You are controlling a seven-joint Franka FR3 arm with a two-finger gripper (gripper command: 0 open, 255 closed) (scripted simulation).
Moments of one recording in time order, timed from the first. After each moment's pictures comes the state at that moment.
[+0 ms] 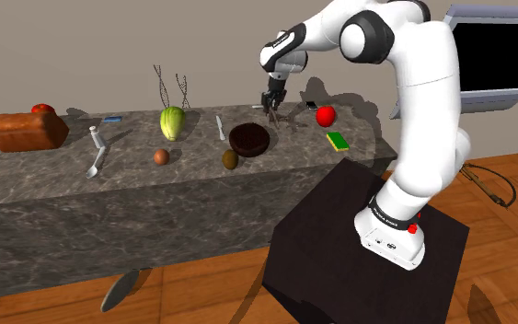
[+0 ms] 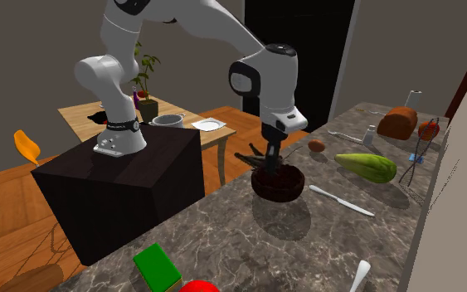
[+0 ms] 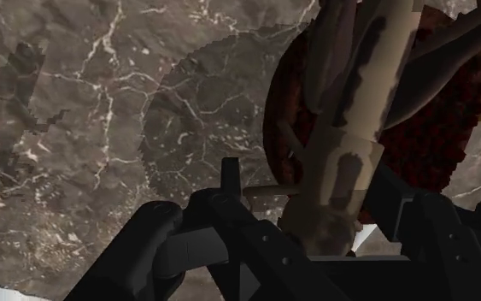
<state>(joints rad) -0.09 0.59 -0.24 -1.71 0.34 2.26 -0.41</state>
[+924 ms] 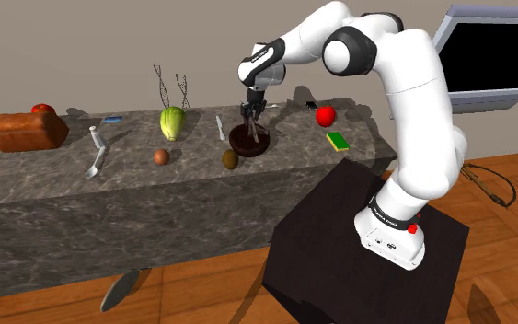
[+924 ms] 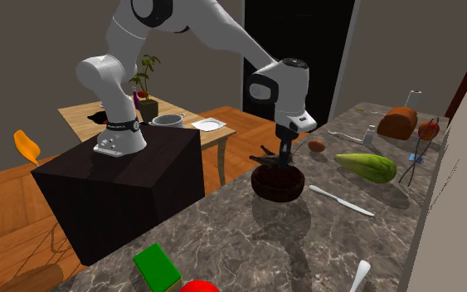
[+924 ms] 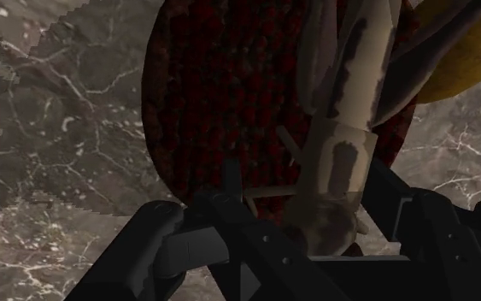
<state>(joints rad) 0.01 0.71 -0.20 -1.63 0.35 2.31 -0.27</state>
